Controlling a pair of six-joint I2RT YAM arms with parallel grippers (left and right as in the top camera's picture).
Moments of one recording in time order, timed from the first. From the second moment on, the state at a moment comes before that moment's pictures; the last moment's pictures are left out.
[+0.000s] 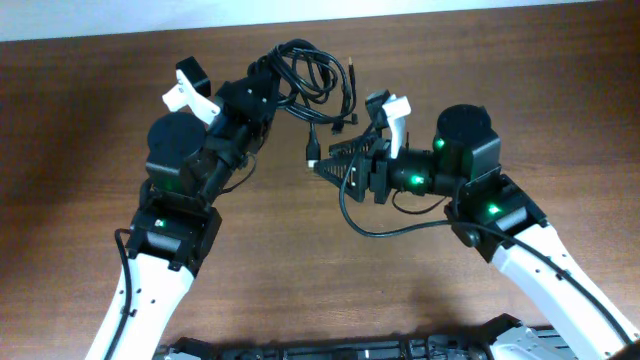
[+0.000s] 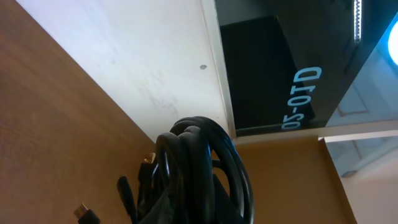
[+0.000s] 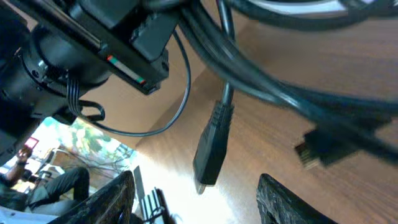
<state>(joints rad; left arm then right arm) -0.34 1.16 1.04 0.06 0.20 -1.34 0.43 1.18 0.96 -0.07 -0.81 0.49</state>
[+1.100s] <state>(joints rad) -0.32 1.17 1.04 0.06 0.17 -0.87 0.41 1.18 0.96 -0.31 -0.68 0.43</state>
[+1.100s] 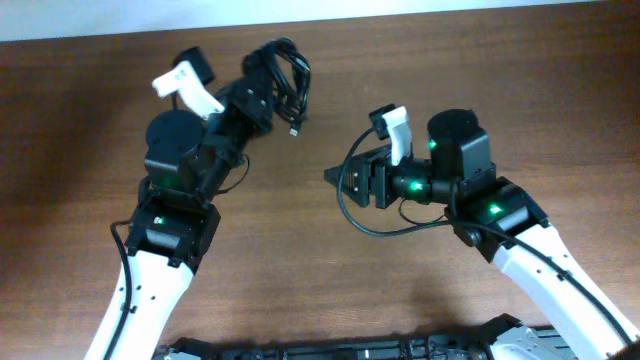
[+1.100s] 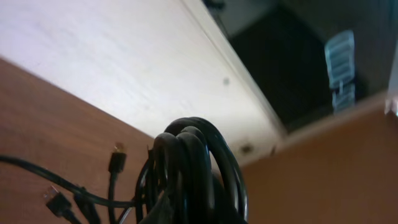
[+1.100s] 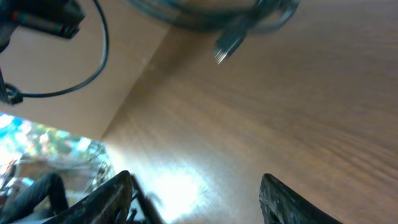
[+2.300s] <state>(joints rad) -0.34 1.17 1.04 0.06 1.38 0.20 0.15 0.76 0.96 -0.46 -1.08 -0.26</state>
